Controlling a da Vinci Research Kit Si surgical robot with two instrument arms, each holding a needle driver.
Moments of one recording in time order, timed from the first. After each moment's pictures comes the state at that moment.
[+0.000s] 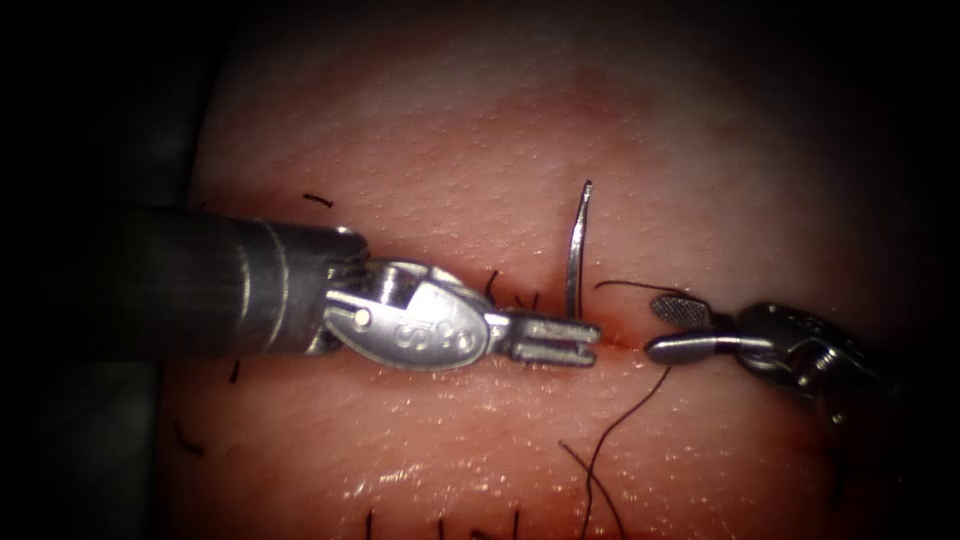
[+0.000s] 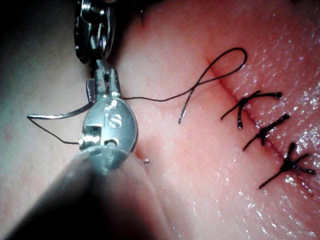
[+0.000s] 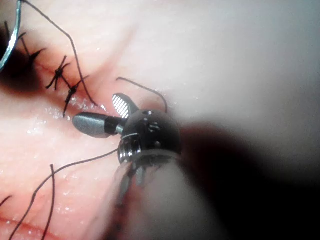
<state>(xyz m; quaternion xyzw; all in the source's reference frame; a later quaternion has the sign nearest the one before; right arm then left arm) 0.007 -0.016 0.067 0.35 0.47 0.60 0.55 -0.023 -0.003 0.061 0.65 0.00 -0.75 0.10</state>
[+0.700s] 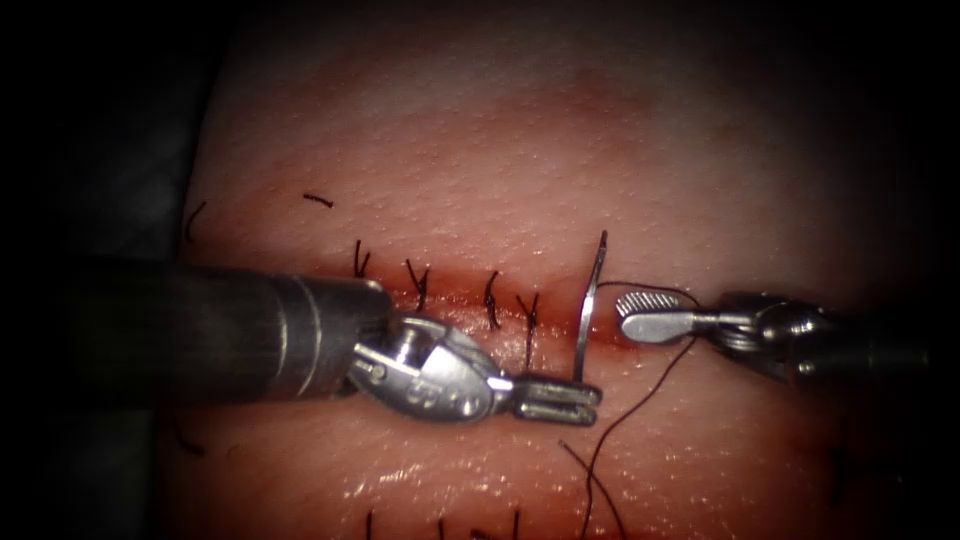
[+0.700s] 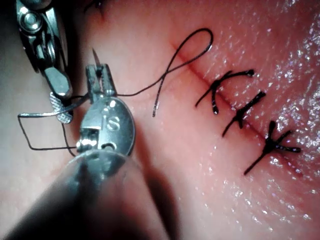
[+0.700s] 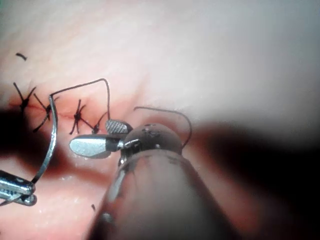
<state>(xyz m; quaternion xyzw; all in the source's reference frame) 0.011 -0.016 0.066 0.44 0.46 0.65 0.42 -0.024 -0.006 0.063 0.68 -0.02 -0.72 0.13</state>
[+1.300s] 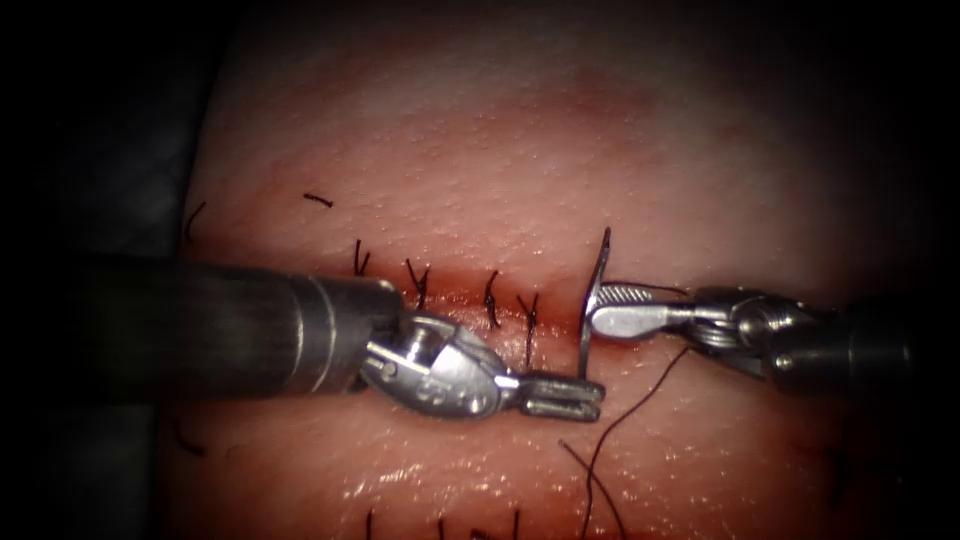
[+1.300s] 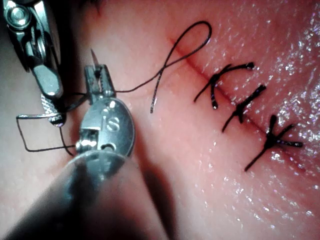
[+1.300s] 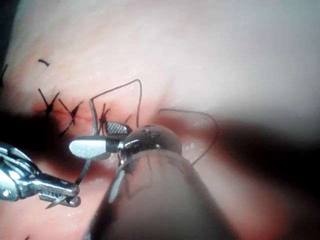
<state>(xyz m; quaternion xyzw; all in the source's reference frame) 0.014 -0.016 0.064 0.45 0.46 0.65 0.40 -0.024 -0.006 0.065 0.68 -0.03 -0.72 0.13</state>
